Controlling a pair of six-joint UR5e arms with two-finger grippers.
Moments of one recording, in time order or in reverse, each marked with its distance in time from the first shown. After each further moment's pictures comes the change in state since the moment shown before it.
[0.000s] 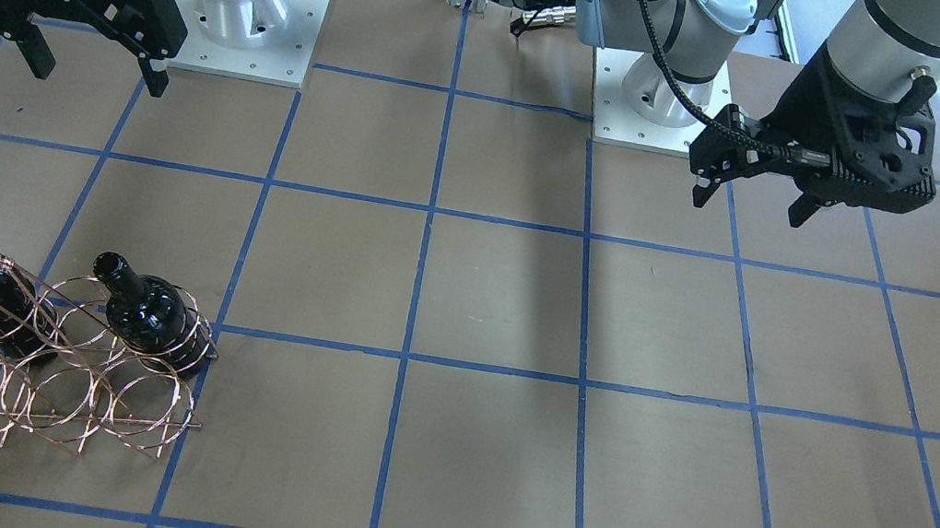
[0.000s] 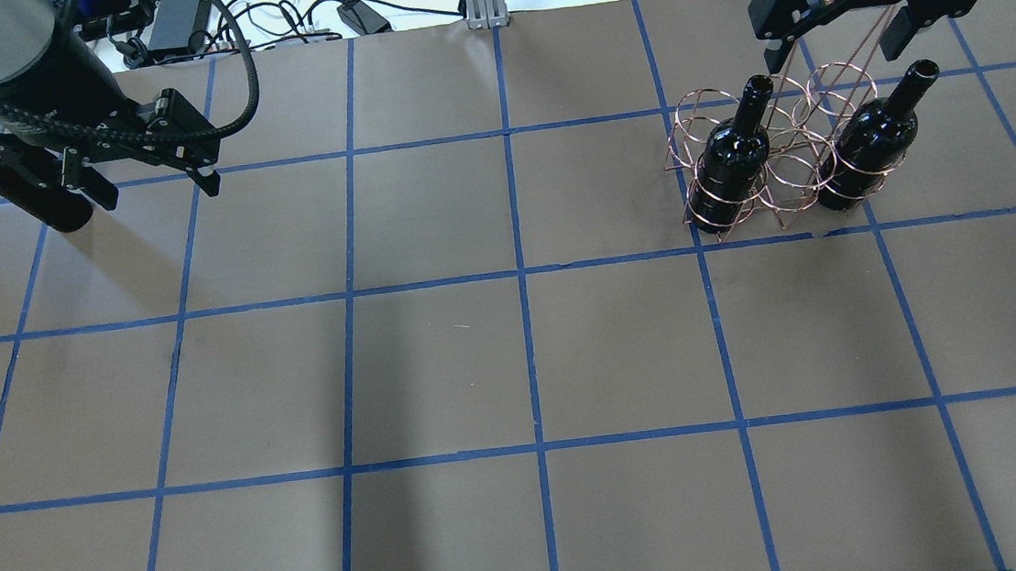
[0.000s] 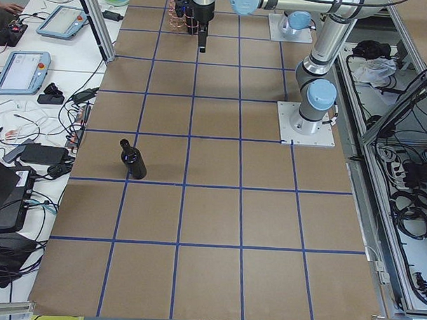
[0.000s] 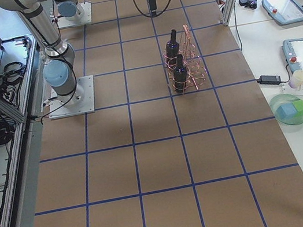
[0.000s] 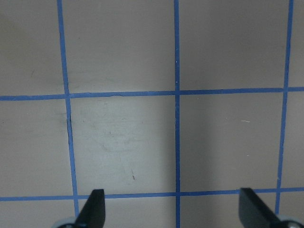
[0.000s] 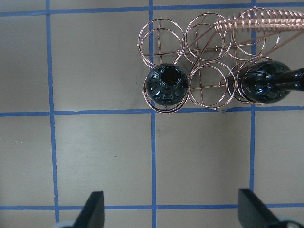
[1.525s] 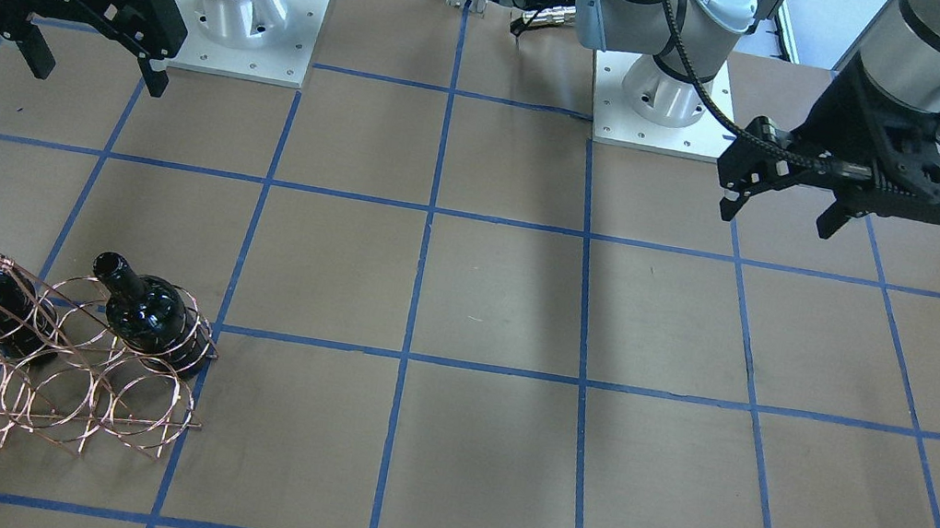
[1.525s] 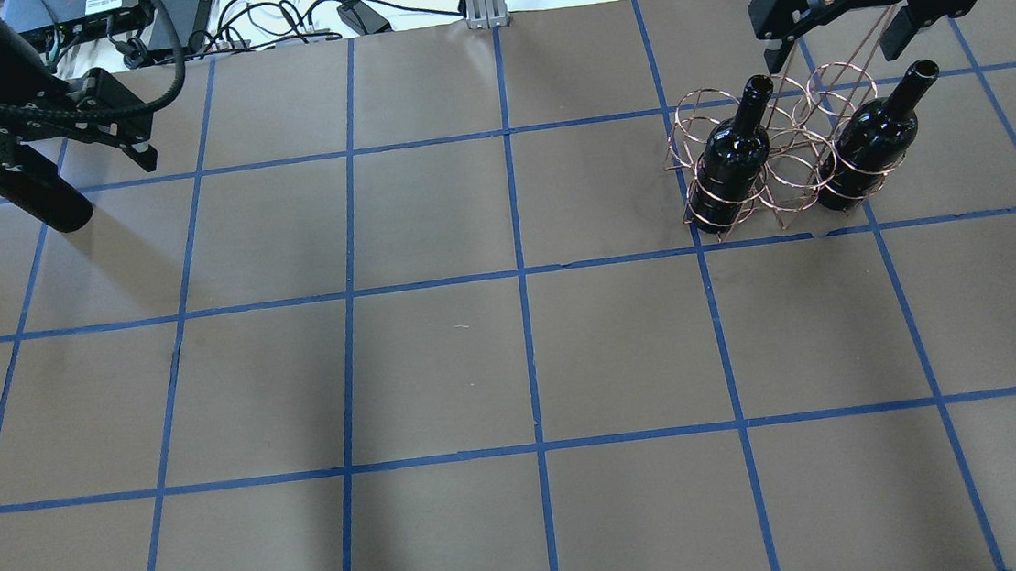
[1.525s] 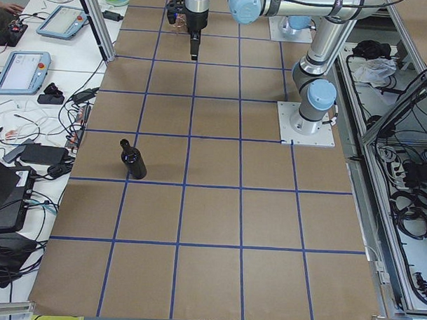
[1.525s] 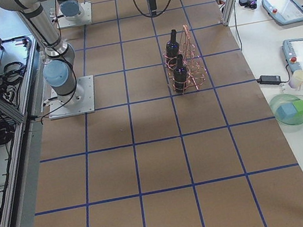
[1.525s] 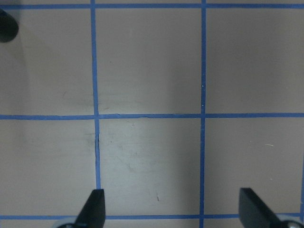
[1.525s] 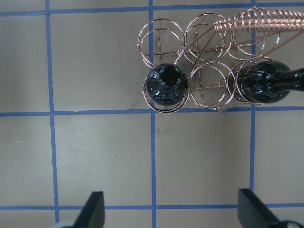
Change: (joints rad) left arm 0.135 -0.023 0.027 0.084 -0.009 0.116; right arm 0.000 0.000 0.000 0.000 0.000 0.000
